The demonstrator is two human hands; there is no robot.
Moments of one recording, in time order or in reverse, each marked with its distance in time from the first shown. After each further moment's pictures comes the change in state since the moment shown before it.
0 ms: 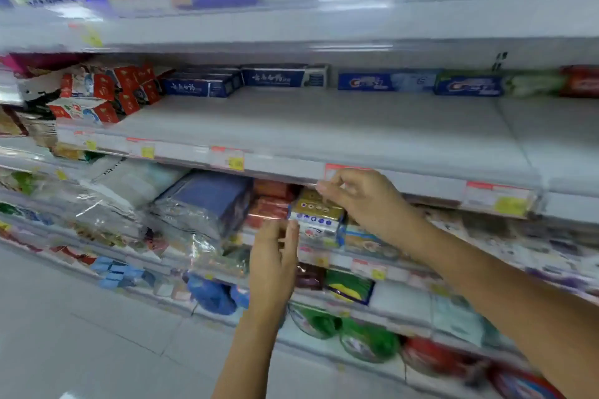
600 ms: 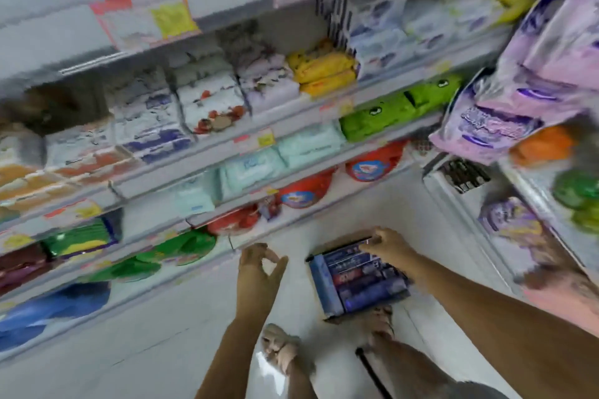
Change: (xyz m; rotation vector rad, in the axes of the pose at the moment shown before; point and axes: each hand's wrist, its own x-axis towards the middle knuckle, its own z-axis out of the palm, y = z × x) left_hand -0.359 0.079 0.319 0.071 -0.950 -0.240; right_hand -0.500 0.434 -0.181 0.030 0.192 1.240
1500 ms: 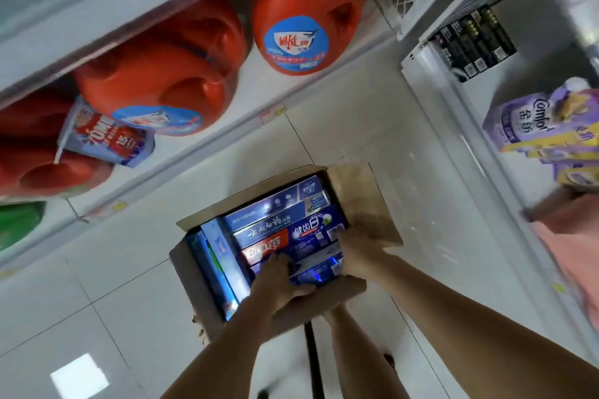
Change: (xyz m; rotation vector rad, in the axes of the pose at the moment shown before) left_hand 0.050 -0.222 0.414 0.644 -0.904 -0.222; right_hand 0.229 0.295 0.123 -0.500 -0.425 0.014
